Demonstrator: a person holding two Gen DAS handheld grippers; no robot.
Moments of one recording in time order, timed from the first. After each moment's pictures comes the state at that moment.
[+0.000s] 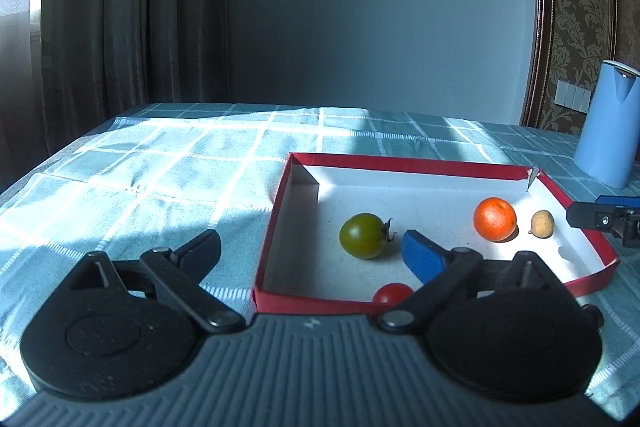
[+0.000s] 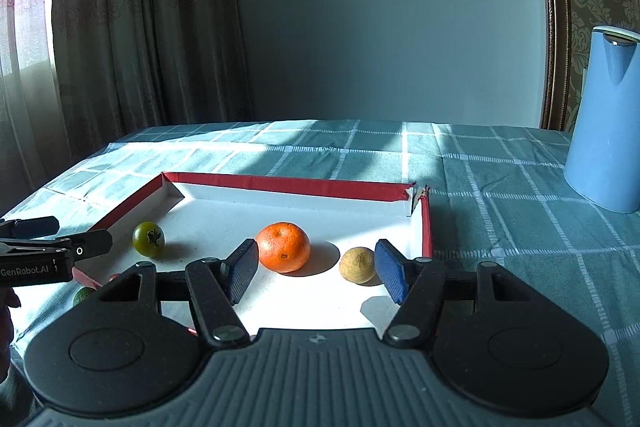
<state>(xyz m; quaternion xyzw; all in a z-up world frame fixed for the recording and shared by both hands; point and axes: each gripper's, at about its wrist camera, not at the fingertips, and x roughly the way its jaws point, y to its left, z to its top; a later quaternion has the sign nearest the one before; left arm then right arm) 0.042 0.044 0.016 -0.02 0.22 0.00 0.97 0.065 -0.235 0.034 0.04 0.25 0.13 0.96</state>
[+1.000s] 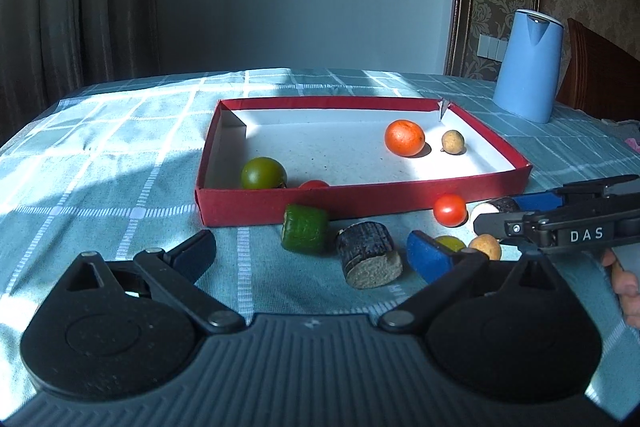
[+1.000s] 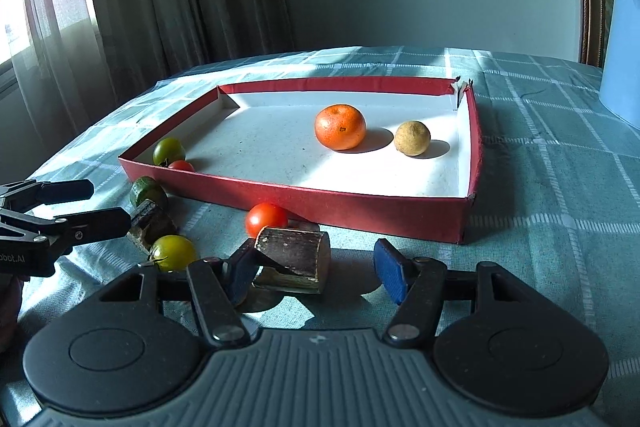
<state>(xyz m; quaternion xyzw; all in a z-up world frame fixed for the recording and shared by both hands) -0.011 0.029 0.000 0.02 0.26 -0.12 0.96 0.019 -0.226 -0.004 0.04 0.32 0.19 0.92</state>
